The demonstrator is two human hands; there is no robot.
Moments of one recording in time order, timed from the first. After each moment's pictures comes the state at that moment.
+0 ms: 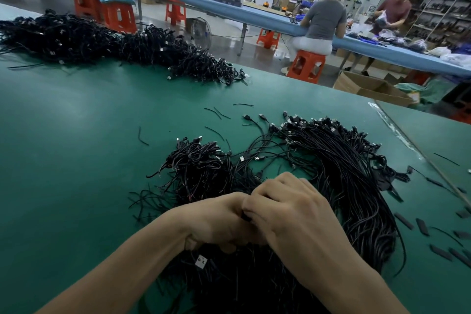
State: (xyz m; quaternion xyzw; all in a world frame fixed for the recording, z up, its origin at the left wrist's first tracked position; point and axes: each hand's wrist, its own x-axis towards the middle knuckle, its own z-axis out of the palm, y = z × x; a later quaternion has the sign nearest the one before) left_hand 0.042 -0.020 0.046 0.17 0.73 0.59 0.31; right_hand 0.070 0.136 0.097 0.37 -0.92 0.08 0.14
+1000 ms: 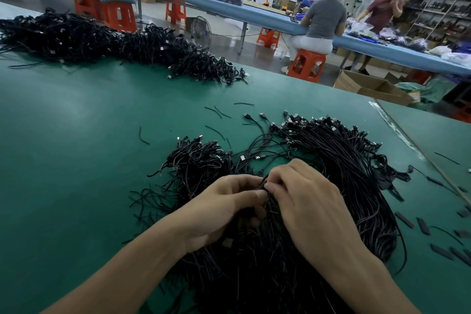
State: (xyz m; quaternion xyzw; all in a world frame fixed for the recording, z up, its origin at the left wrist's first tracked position) left_hand 0.043 -0.015 0.038 0.05 0.55 0.81 0.22; right_hand 0.053 0.144 0.092 0.23 -0.95 0.15 0.16
